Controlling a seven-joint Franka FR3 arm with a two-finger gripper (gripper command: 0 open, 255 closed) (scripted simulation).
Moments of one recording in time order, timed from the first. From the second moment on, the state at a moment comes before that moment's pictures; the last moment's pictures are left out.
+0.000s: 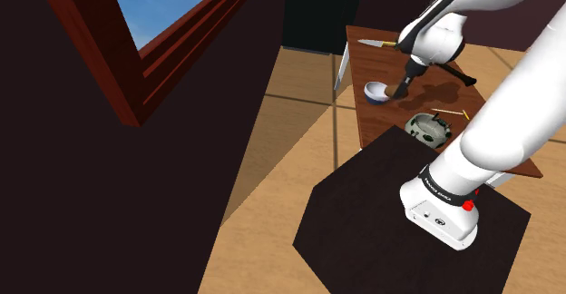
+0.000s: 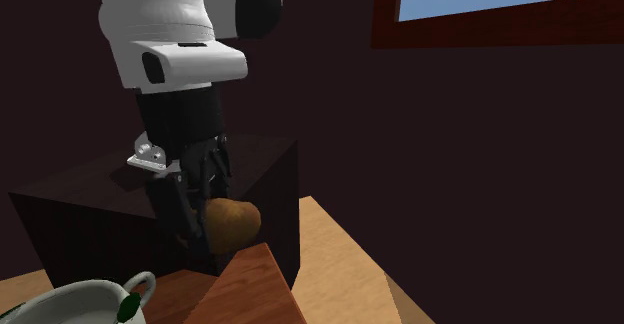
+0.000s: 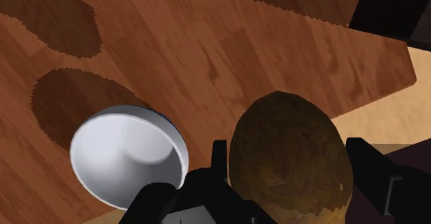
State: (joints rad) arm -0.05 0.10 -0.74 -2.57 0.32 2.72 -1.32
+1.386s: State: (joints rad) arm -0.30 0.13 -0.91 -2.59 0.45 2.68 -1.87
